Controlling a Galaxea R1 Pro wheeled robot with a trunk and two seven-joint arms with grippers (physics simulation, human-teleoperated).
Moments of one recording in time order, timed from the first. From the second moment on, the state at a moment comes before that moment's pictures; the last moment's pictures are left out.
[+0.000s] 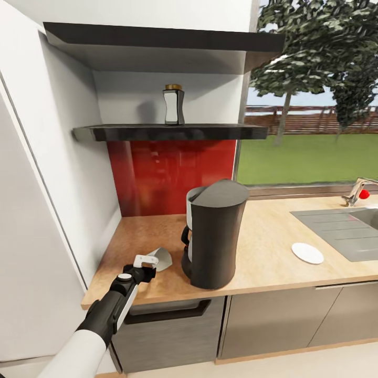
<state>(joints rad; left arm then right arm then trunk) -0.60 -0.07 -0.09 -0.84 -0.09 0.42 0.05 0.00 -0.05 0.00 -0.26 0.00 -0.20 0.09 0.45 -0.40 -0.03</state>
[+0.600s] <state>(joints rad) -0.60 -0.06 -0.08 -0.83 -0.10 0.42 0.06 0.00 -0.05 0.00 -0.26 0.00 -0.20 0.09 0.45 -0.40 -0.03</state>
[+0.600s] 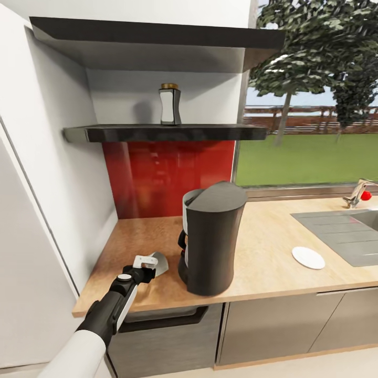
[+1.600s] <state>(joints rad) -0.60 -0.06 -0.08 -0.83 -0.10 0.42 0.06 0.00 -0.05 0.00 -0.26 0.00 -0.20 0.09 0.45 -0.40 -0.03</state>
